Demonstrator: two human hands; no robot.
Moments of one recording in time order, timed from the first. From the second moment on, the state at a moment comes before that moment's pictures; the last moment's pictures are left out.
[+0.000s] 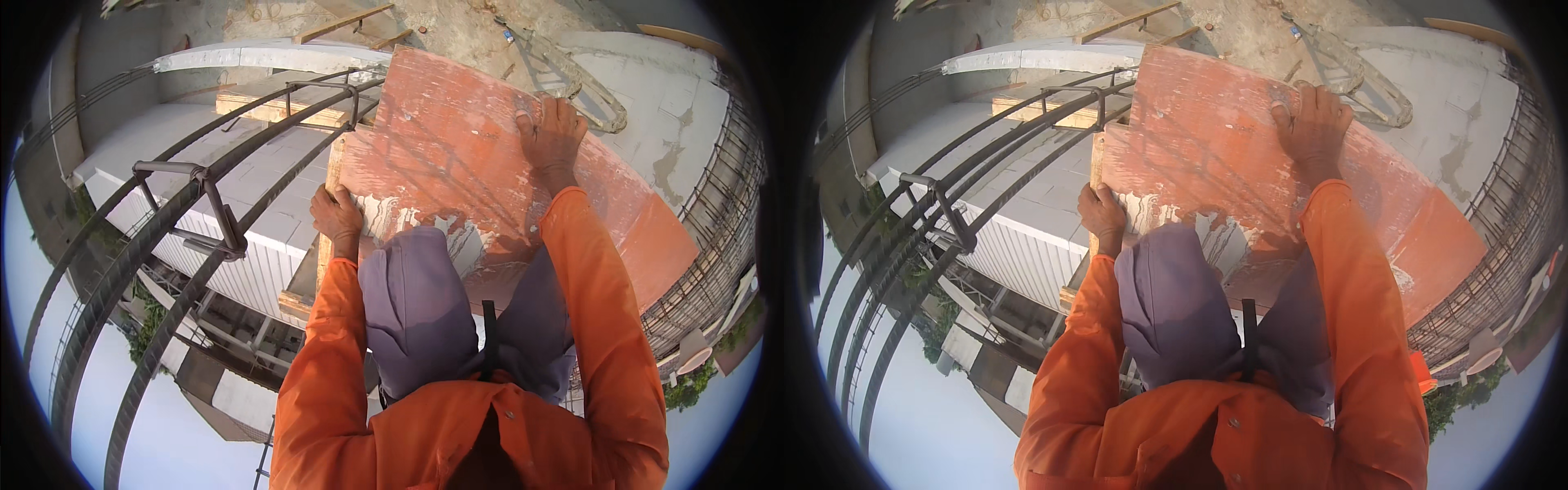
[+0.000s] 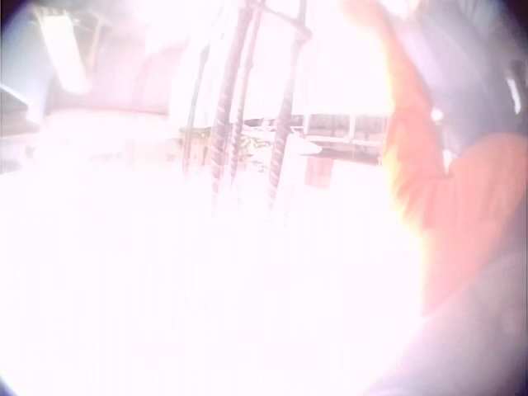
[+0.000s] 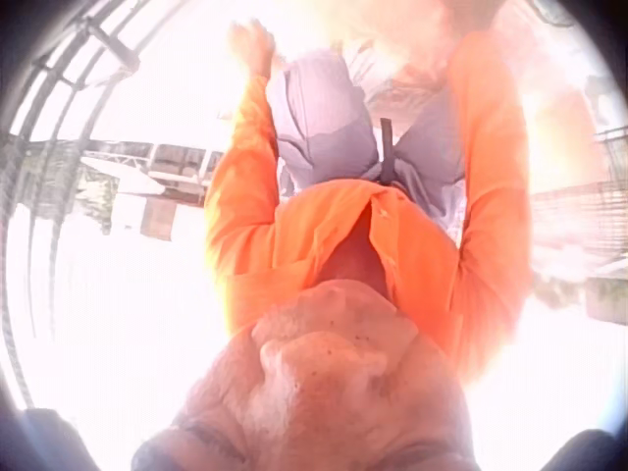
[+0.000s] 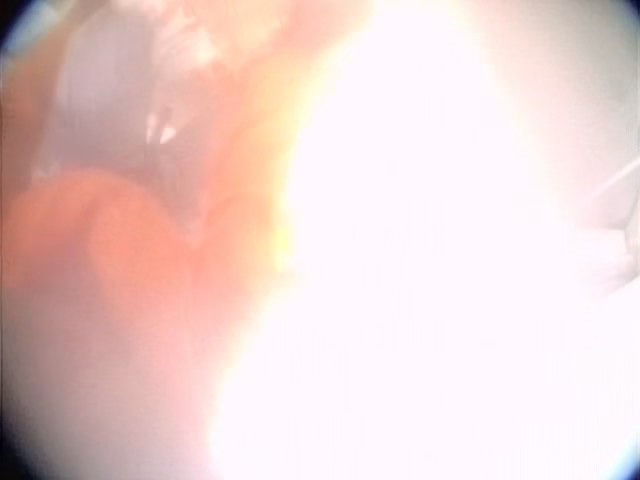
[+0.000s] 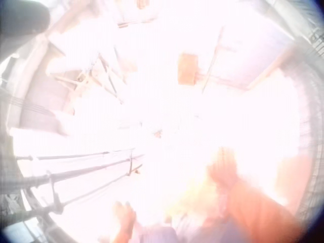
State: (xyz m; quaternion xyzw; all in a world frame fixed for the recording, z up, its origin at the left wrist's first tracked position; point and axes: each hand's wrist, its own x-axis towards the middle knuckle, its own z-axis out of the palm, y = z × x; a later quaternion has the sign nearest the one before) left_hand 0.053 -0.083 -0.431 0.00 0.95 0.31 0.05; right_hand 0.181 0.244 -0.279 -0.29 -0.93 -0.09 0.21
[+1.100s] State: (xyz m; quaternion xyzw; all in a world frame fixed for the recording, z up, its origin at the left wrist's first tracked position) left_hand 0.099 -0.149 -0.420 -0.08 0.83 0.56 0.04; right_hand 0.316 0.252 -0.171 -0.19 -0.96 0.20 -0.01
